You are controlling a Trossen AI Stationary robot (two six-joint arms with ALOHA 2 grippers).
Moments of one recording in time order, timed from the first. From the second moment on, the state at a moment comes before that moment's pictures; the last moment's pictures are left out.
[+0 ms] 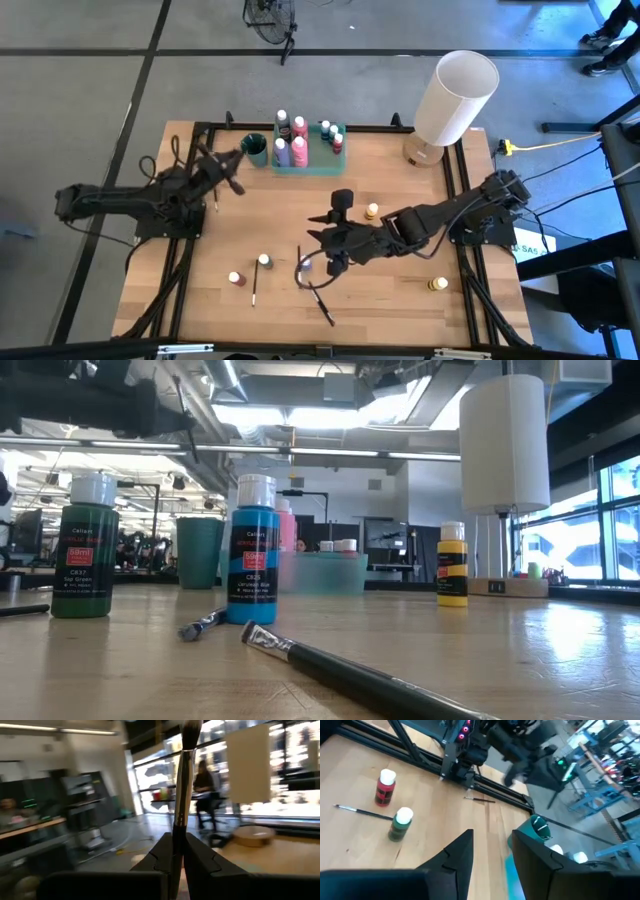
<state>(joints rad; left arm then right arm) 0.15 0.40 0.15 0.45 -0.64 0.27 0.43 1.75 1.66 -0.47 0.66 -0.22</state>
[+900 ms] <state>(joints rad) 0.81 0.74 0.15 0.46 0.04 -0.01 0.35 1.78 1.66 -0.49 0.52 -0.20</state>
